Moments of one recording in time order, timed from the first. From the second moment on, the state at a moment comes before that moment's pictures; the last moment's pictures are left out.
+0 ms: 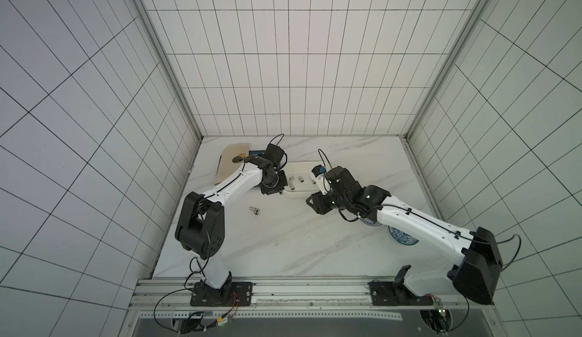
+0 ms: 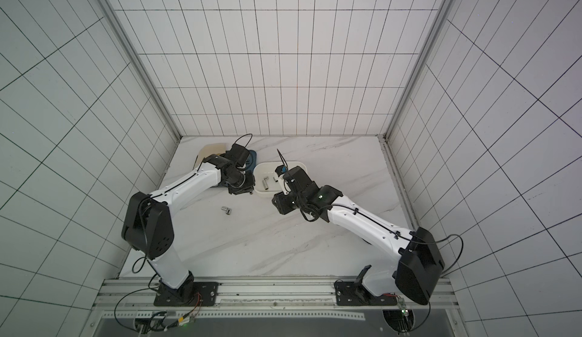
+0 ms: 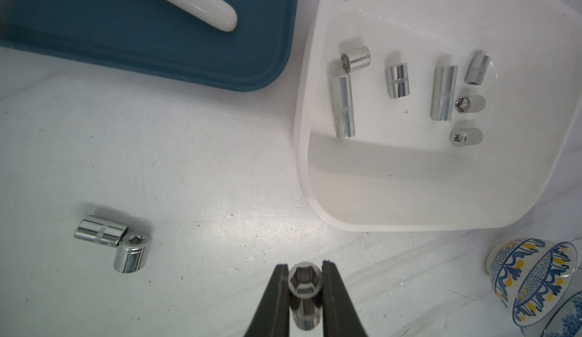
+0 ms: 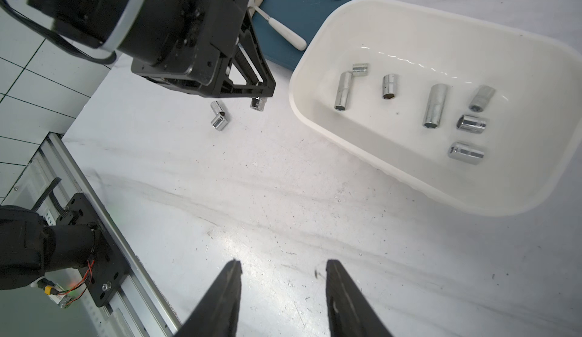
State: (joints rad) left arm -0.46 1.77 1.43 -0.89 0.13 -0.71; right arm 0.91 1.37 1.11 -0.52 -0.10 0.30
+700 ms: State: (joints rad) left arm -0.51 2.08 1.85 -0.92 0.16 -0.70; right arm 0.82 1.27 1.02 -0.55 -0.04 0.35
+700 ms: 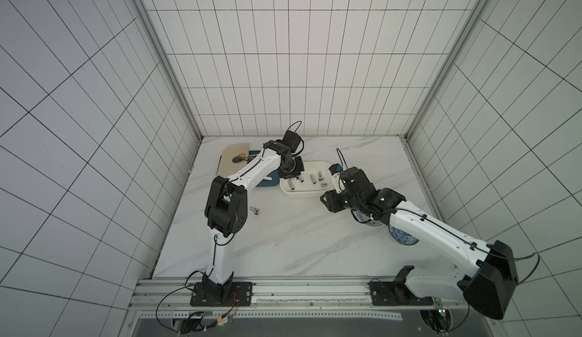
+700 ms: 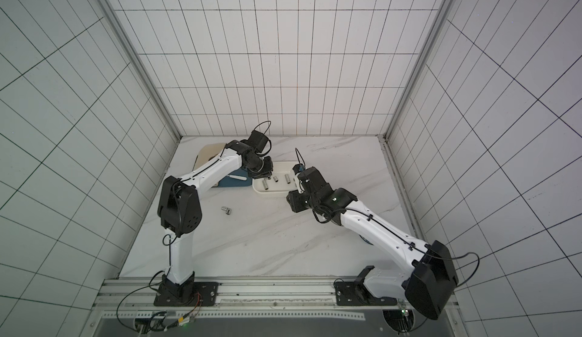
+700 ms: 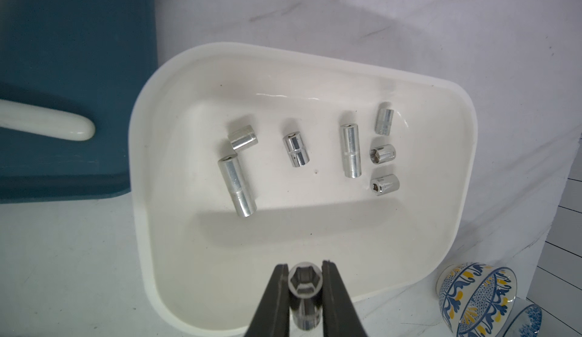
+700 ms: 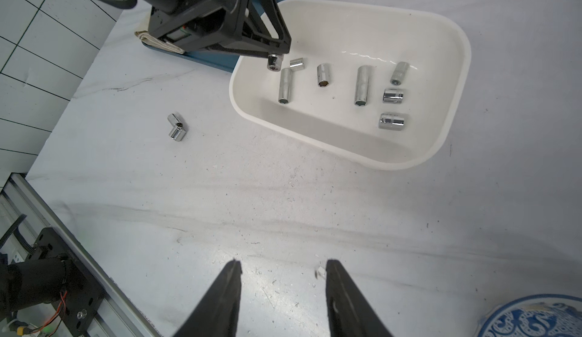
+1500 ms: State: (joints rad) left arm -0.53 2.35 2.13 -0.95 0.18 -0.65; right arm 0.78 1.25 0.98 -0.55 -0.04 0.36
